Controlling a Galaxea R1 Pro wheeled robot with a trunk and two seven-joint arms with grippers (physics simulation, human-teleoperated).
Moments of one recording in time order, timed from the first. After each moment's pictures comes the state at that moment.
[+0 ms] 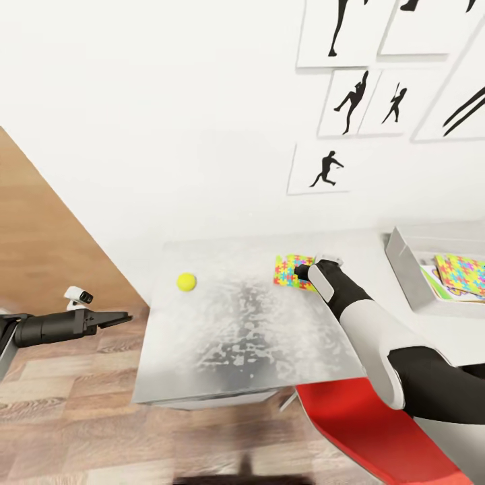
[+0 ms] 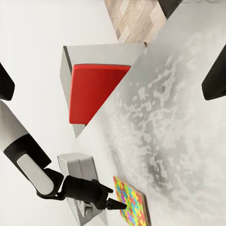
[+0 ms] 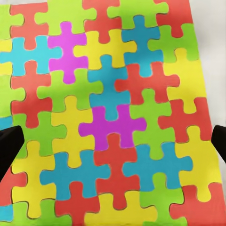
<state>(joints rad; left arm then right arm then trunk) -0.63 0.51 0.17 -1.14 0.20 1.02 -1.57 -1.21 0.04 0.12 -0.42 -0.41 0.46 -0.40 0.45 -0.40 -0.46</state>
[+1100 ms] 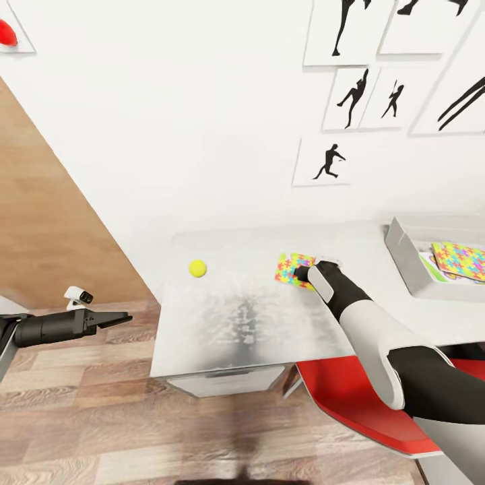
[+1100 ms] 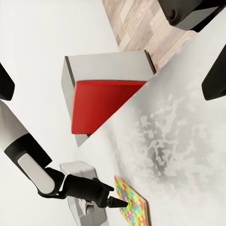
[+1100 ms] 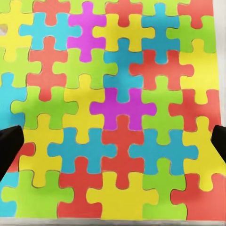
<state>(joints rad) -0.63 0.51 0.17 -1.14 0.20 1.02 -1.57 -1.21 0.04 0.12 -0.41 -0.42 0.46 -0.40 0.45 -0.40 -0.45</state>
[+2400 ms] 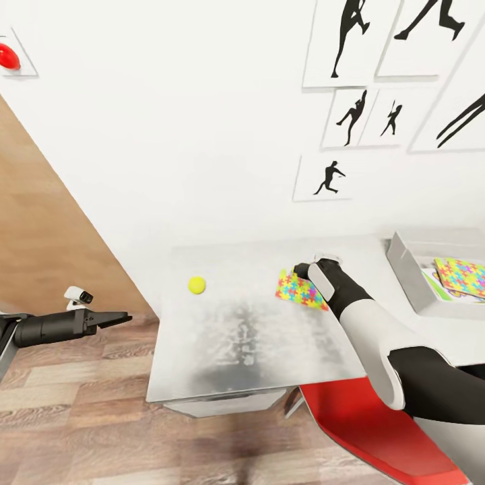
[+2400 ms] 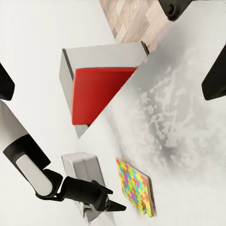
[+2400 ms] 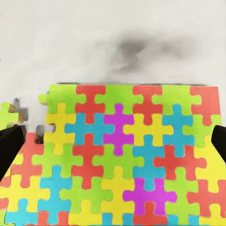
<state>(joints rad) -0.63 0.51 0.17 -1.14 0.20 1.02 -1.57 -1.21 0.04 0.12 -0.44 -0.43 0.47 -0.40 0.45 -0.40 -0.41</state>
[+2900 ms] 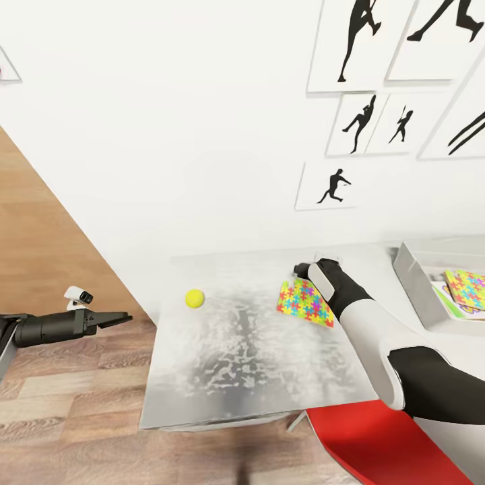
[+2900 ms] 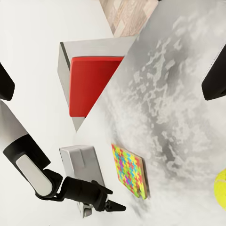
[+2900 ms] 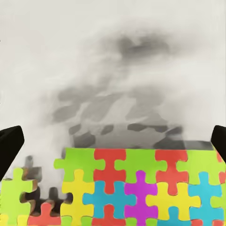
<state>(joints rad) -0.63 0.51 0.17 -1.14 0.20 1.02 -1.57 -1.21 0.04 0.12 -0.44 -0.43 0.47 -0.40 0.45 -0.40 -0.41</state>
